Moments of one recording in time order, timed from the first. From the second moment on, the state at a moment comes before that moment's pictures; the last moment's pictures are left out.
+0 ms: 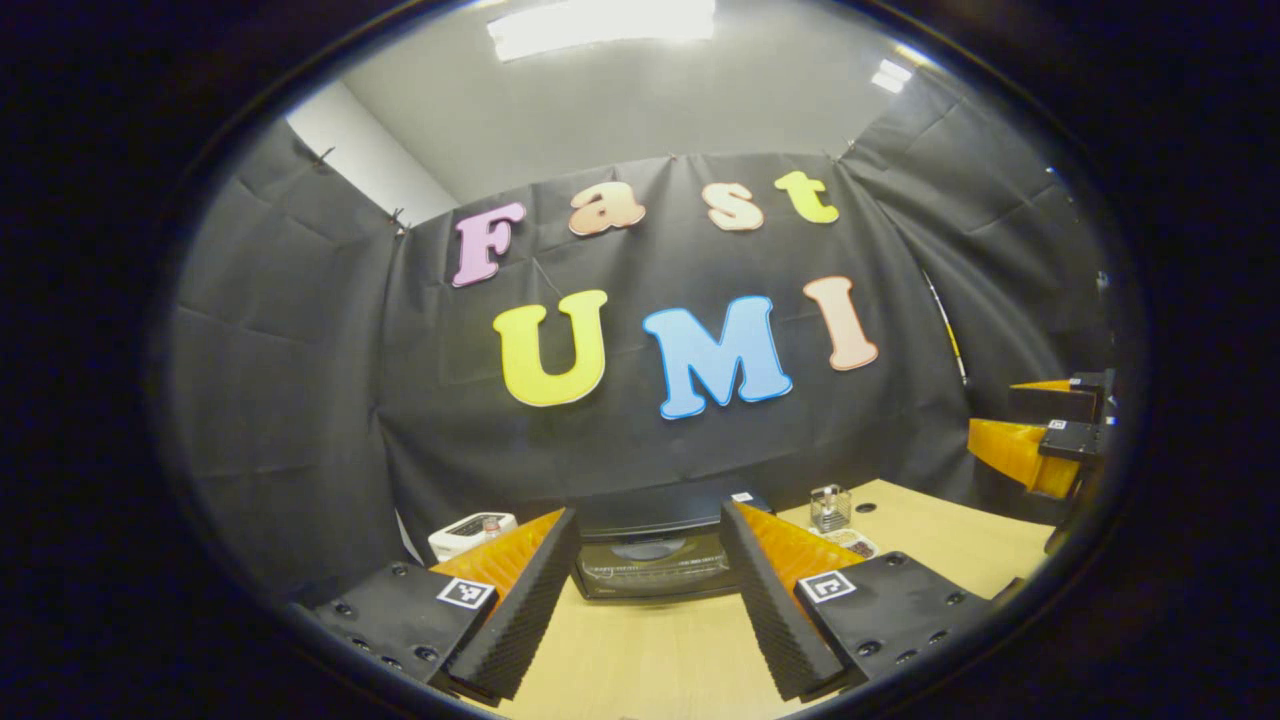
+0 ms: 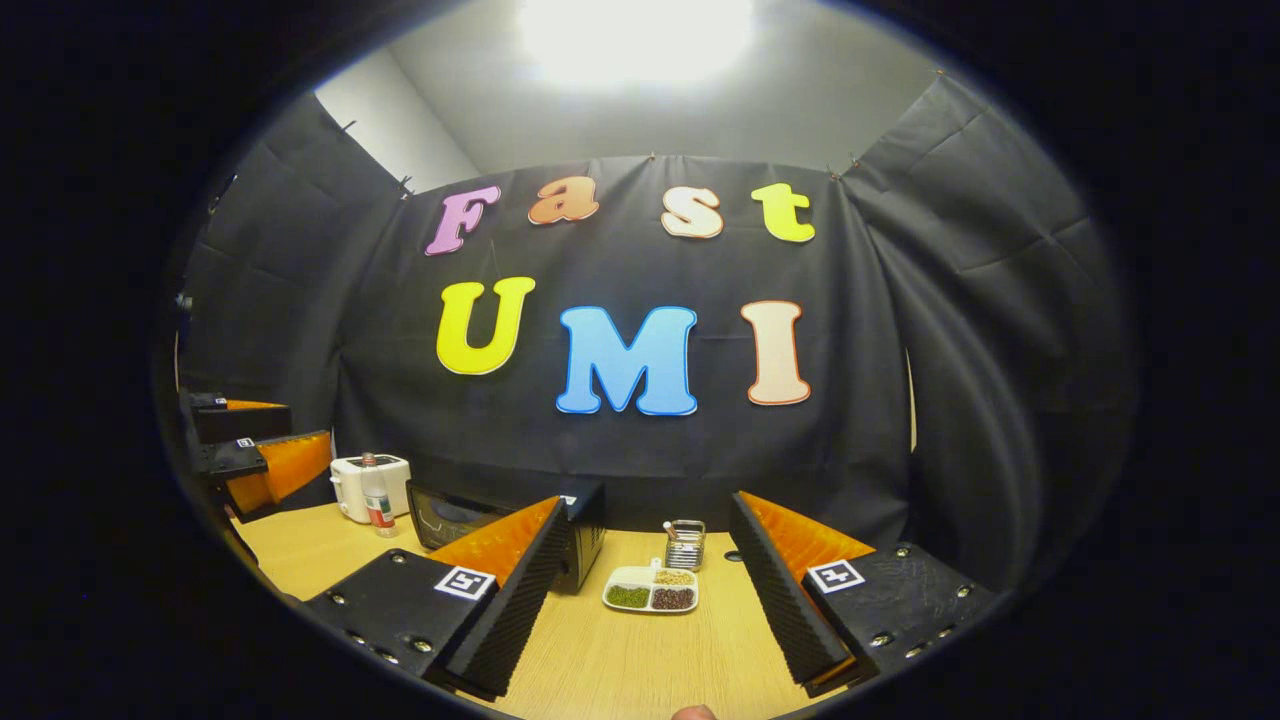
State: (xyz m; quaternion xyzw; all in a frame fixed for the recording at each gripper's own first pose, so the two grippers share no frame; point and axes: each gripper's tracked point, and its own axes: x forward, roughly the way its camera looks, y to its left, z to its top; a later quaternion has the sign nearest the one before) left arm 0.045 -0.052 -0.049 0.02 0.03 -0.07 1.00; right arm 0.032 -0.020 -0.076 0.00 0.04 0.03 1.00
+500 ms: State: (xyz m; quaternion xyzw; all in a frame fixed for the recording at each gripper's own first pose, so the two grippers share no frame) left arm 0.061 -0.049 -0.044 0.00 0.02 -0.09 1.00; right arm 0.037 -0.016 -0.055 -0.01 0.02 0.01 1.00
